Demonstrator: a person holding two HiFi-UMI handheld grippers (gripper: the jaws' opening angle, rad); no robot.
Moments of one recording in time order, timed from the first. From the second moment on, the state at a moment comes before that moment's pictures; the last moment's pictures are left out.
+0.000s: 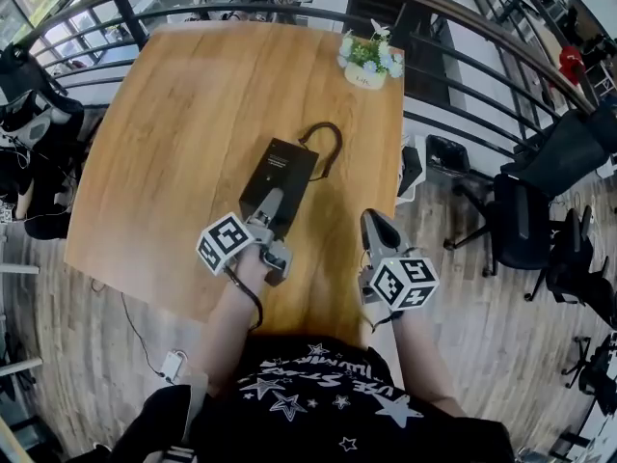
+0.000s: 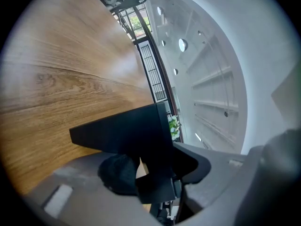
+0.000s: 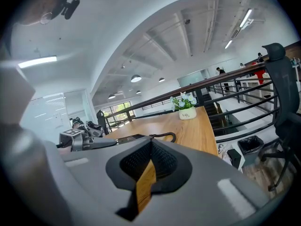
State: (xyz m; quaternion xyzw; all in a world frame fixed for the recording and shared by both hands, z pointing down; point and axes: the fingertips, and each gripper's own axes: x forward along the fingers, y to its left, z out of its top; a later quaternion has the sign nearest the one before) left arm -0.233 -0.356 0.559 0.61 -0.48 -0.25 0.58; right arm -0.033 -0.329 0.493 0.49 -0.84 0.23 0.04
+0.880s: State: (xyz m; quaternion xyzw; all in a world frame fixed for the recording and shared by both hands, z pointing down) left arm -0.206 -0.236 0.514 0.59 -0.51 -0.30 0.55; right arm -0.024 -0.276 0.457 0.40 -0.89 0.21 0.01
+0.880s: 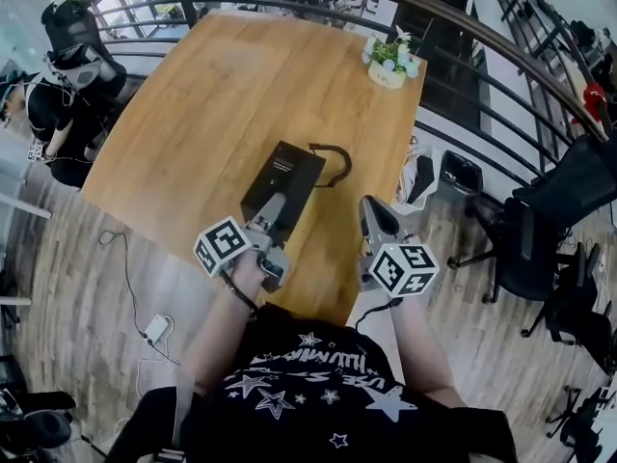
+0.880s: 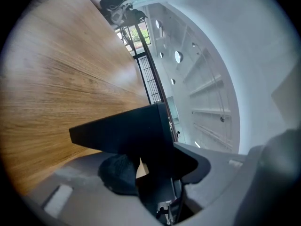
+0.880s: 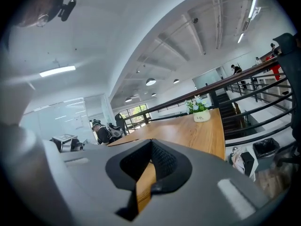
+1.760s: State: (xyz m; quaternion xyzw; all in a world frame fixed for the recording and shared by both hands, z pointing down) left arm -0.177 -0.131 0.523 0.48 -0.58 -0.40 0.52; right arm -0.022 -0.235 0.499 0.22 -0.94 0.26 0.06
